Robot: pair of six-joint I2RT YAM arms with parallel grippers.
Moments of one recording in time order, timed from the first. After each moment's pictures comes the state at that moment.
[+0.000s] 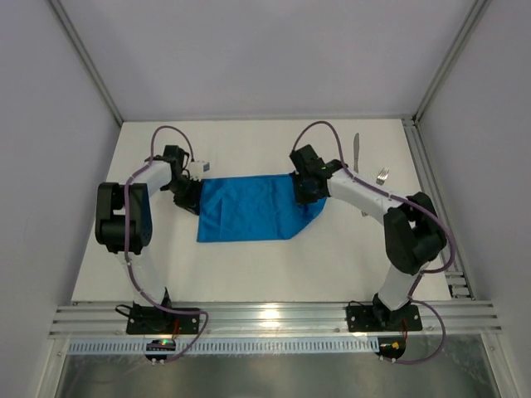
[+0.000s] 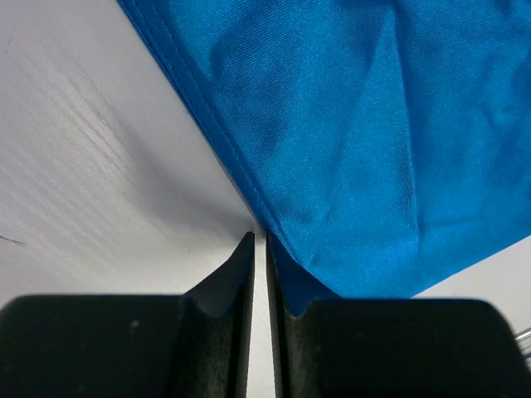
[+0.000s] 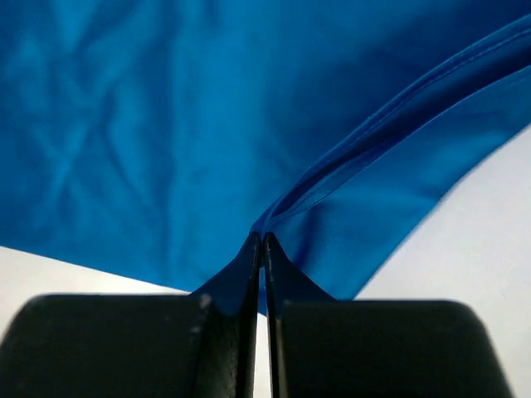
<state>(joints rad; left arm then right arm) -0.06 1.91 1.28 -0.74 0.32 0.26 0.55 1.73 1.26 -0.60 0.09 0.35</state>
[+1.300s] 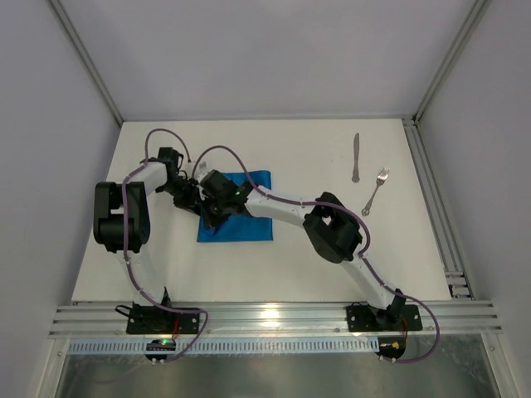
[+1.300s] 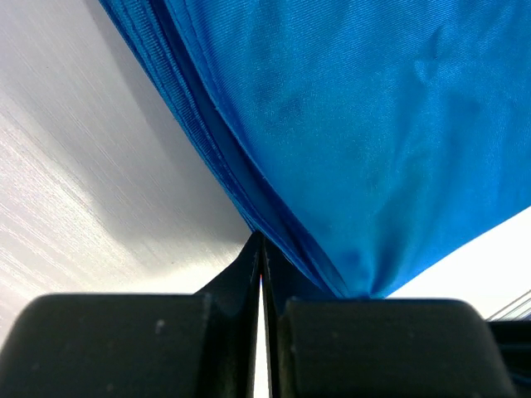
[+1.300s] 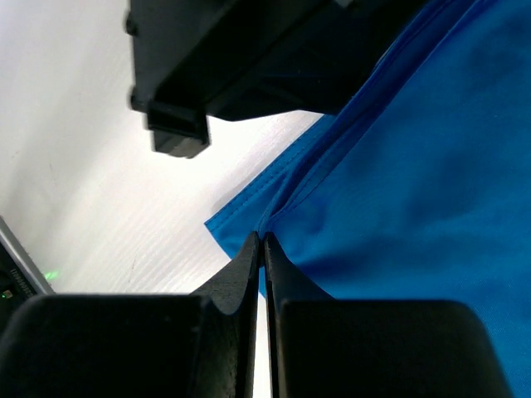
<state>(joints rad) -0.01 1.93 1.26 -0.72 0.45 0.26 0.99 2.30 1.88 -0.40 -0.20 0.35</state>
